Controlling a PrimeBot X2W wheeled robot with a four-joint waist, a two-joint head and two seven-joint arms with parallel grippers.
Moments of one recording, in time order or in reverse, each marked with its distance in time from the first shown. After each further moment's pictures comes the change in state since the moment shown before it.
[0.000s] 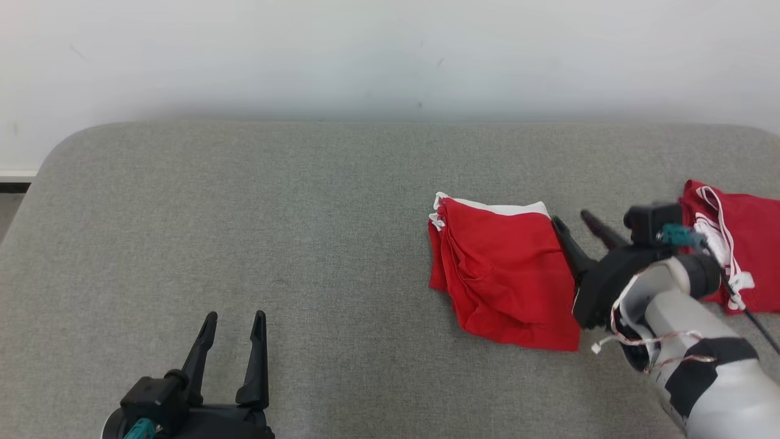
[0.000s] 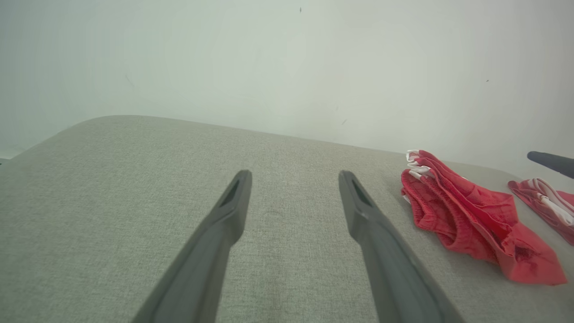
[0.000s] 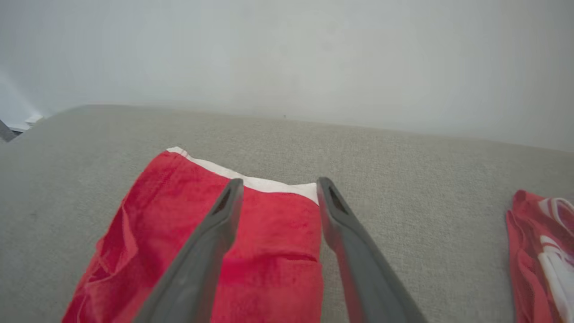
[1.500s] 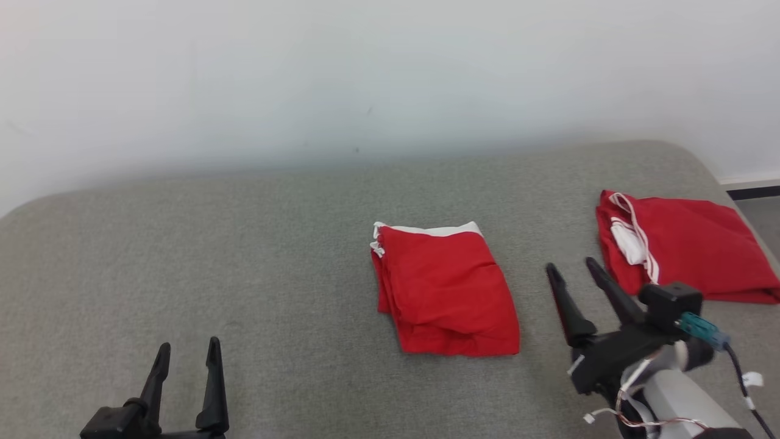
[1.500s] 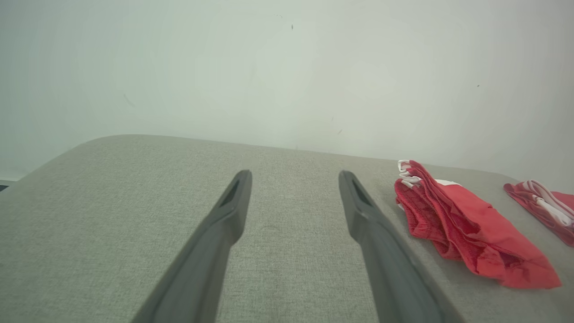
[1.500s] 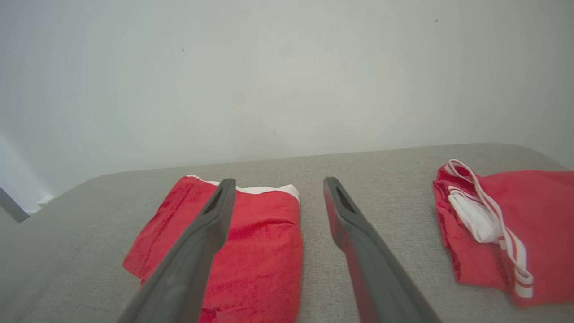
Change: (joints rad) left arm 0.069 0.005 0.104 -0.007 0.029 0.014 0.000; right arm 0.341 0.048 -0.225 -0.303 -0.119 0.000 -0.127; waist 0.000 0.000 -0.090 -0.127
